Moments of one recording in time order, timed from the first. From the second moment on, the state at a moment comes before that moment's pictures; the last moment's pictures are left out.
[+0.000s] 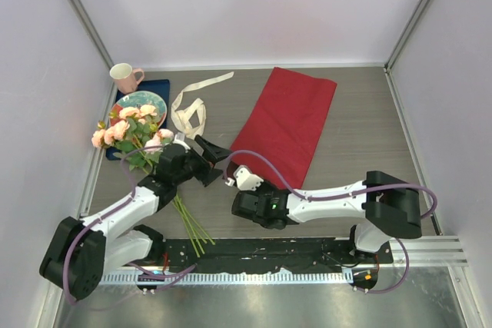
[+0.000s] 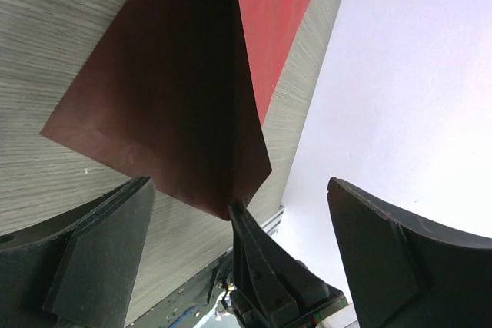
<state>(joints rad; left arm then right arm) -0.46 1.06 0.39 0.20 0.24 -1.34 1.34 1.59 0.89 -0.48 0.92 0.26</state>
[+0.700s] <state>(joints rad) -0.50 1.31 0.64 0.18 0.25 -1.09 1.32 1.50 0.86 -0.42 0.84 0.28</state>
